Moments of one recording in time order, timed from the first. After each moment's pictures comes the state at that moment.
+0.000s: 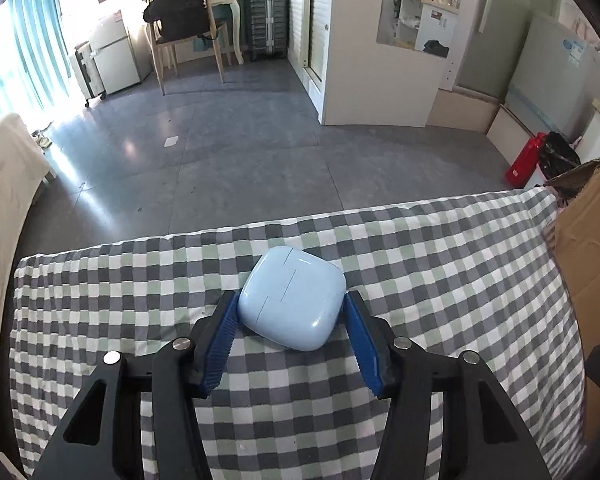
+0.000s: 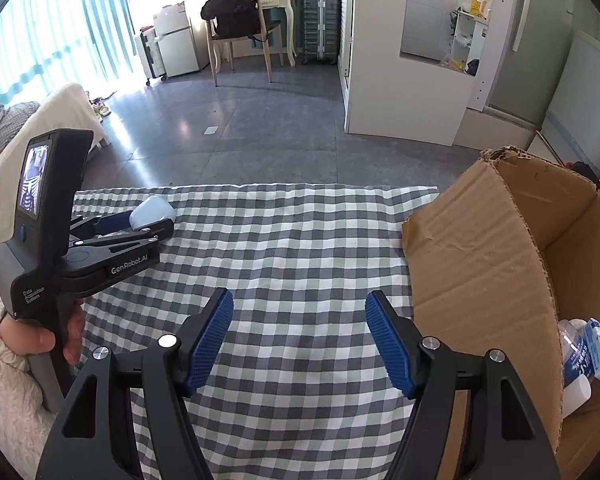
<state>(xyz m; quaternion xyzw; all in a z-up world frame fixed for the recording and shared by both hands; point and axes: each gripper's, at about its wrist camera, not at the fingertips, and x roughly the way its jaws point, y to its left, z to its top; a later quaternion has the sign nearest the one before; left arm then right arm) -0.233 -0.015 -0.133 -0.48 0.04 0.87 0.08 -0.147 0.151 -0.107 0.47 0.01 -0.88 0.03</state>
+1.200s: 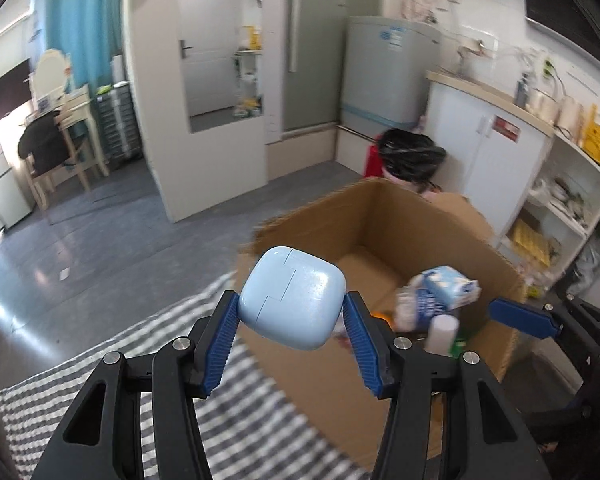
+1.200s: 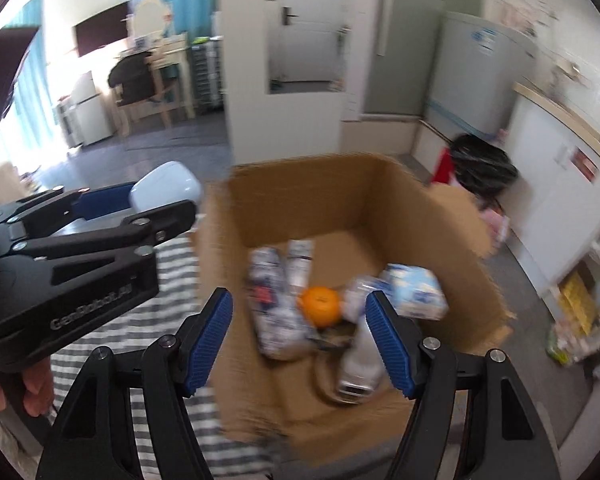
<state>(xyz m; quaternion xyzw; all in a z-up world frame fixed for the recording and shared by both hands) -0.107 0.244 0.017 -0.35 0.12 0.87 0.32 -0.019 0.326 -0.021 0.40 -0.04 -0.90 -0.14</state>
